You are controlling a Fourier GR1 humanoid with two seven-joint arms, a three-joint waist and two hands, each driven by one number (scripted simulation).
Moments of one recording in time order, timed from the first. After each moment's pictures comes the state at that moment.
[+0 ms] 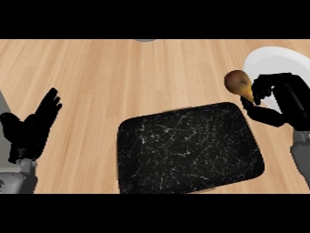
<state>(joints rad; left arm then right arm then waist) -0.10 0.32 -0.03 -1.45 0.16 0.12 0.16 -0.34 -0.43 0.08 -1.52 0.67 -0.05 -0.12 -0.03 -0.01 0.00</state>
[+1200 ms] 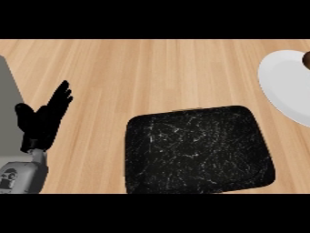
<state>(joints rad) -0.17 0.26 -0.02 -1.42 0.10 0.07 0.17 -0.61 -0.65 -0.28 -0.66 0.60 -0.10 -0.44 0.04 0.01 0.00</state>
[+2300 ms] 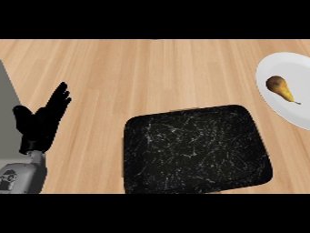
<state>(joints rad) -0.16 0.25 0.00 -1.41 0.09 0.06 0.15 -0.82 -0.76 -0.48 -0.29 0.37 0.31 -0.81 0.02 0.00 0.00</state>
